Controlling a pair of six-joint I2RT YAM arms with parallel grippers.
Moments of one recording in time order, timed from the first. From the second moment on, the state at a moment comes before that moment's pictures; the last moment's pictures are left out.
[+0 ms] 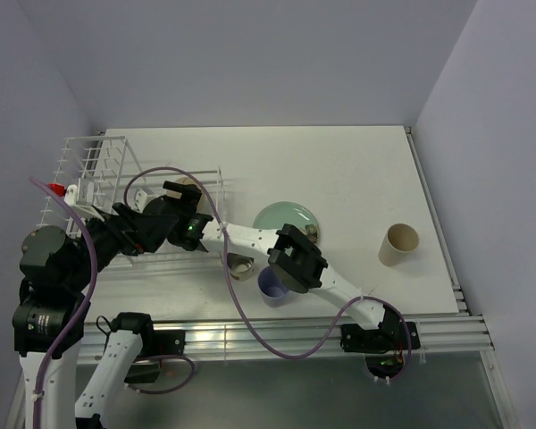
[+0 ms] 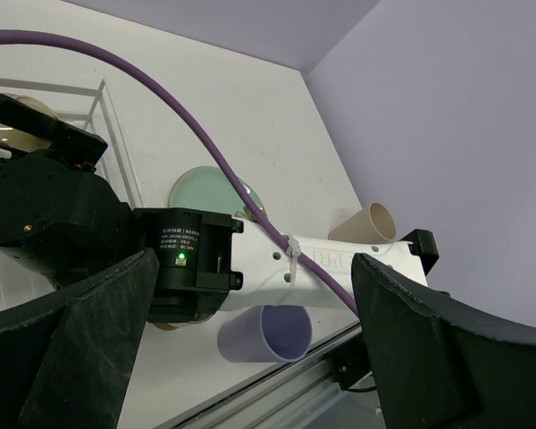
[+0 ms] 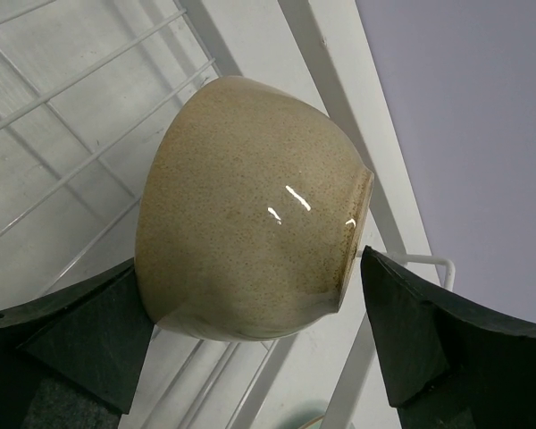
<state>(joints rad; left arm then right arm) -0.09 0.52 1.13 -0.74 0.45 -0.61 1.15 2.56 2.25 -0.26 0.79 -0.55</state>
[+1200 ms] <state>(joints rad) -0.09 0.52 1.13 -0.74 0.45 -0.61 1.19 2.56 2.25 -0.28 0.79 -0.52</state>
